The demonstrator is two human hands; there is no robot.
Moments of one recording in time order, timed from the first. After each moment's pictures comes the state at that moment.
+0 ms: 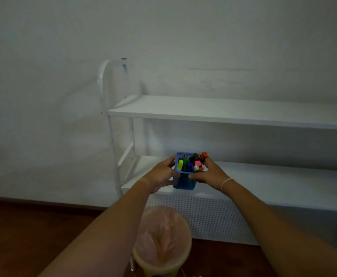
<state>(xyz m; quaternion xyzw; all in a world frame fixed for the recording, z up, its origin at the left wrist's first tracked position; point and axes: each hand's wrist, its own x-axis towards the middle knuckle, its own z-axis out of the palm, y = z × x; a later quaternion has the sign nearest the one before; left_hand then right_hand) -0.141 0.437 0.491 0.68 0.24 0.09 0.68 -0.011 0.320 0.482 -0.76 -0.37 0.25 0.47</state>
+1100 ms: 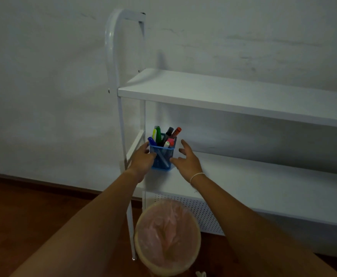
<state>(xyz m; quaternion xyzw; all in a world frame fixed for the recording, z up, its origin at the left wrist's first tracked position) -0.145 0.572 0.431 0.65 0.39 0.24 0.61 -0.044 0.469 0.437 -0.75 -0.32 0.26 0.52</state>
